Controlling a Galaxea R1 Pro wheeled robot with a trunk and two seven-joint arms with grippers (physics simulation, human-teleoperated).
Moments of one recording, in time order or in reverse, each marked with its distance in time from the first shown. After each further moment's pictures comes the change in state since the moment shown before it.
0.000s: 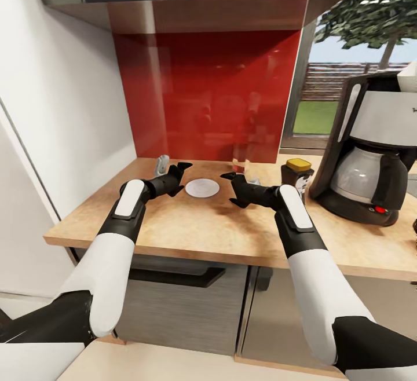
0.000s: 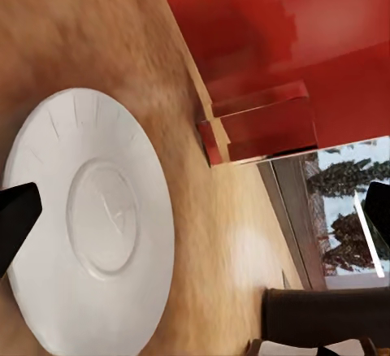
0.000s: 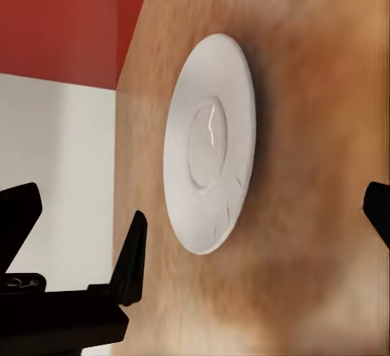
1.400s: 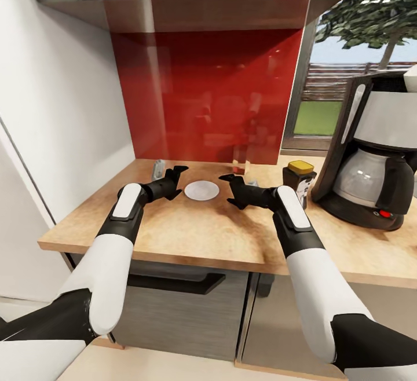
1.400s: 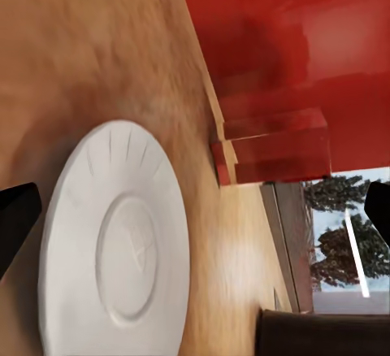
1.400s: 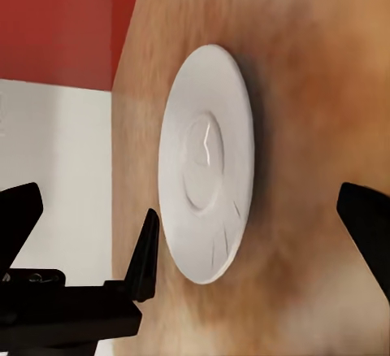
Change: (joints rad) left arm 0.000 0.000 0.073 0.041 0.000 0.000 -0.003; right arm -0.007 0.005 0.001 0.036 -0.012 -0.003 0.004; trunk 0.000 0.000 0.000
